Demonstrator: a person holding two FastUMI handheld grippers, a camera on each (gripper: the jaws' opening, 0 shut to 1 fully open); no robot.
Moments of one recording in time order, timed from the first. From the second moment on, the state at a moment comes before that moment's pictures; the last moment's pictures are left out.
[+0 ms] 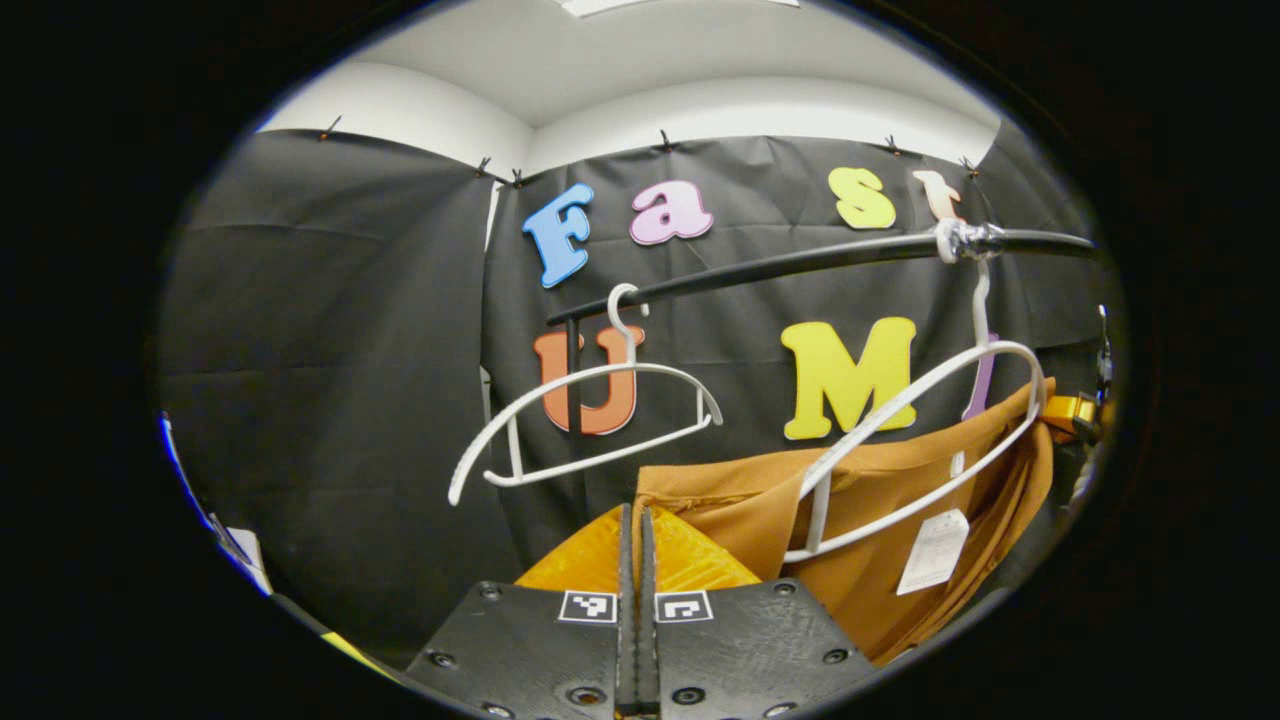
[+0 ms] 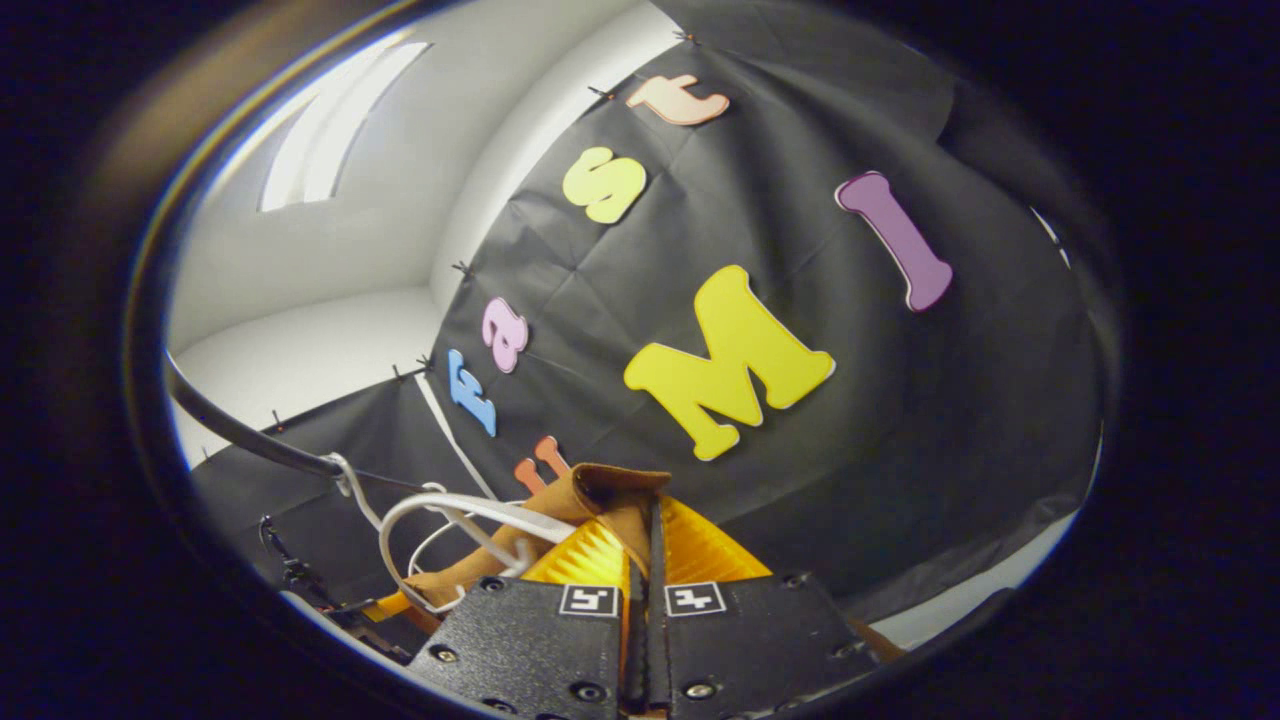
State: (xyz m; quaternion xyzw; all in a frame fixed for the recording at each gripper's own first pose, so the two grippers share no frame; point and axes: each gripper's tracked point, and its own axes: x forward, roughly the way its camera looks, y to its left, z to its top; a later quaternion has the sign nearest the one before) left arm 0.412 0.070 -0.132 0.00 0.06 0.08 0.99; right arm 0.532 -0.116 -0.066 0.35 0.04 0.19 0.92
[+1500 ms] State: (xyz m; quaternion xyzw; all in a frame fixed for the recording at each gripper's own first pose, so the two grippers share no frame) left arm 0.354 -0.039 -0.135 -0.03 0.09 -0.01 1.00; right arm 0.422 0.040 -0.095 0.26 0.12 0.34 0.90
